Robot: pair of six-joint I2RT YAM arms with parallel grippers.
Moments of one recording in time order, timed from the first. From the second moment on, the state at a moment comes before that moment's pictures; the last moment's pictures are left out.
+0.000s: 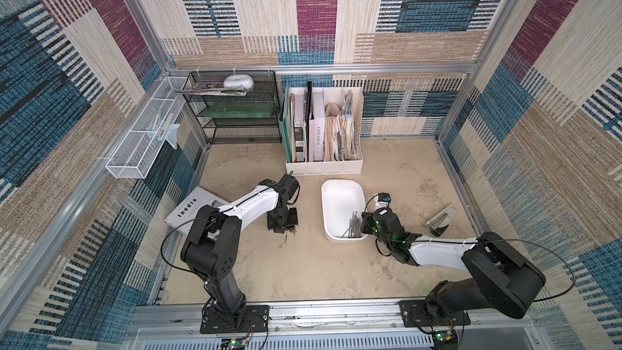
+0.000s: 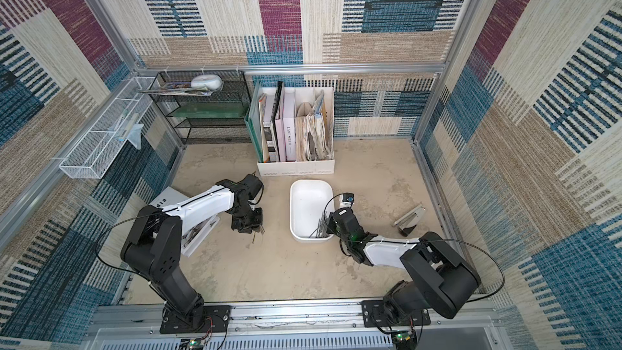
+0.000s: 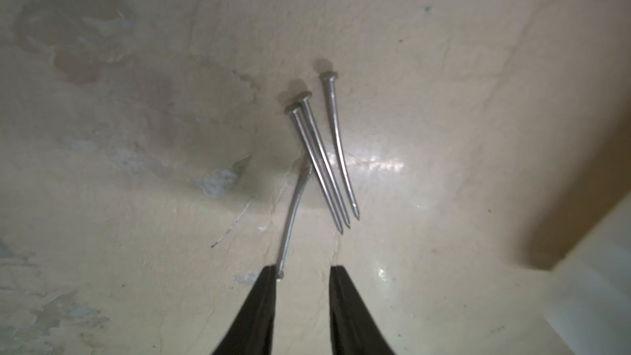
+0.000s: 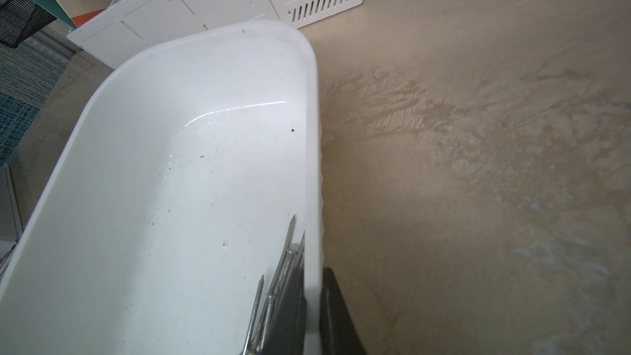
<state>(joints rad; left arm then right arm) -0.43 1.76 1.16 -0.95 0.10 -0.56 0.66 1.42 0.40 0.43 0.28 0.64</state>
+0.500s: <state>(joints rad) -0.42 1.88 1.16 -0.96 0.09 -0.49 0.66 1.45 0.42 0.44 0.27 0.63</state>
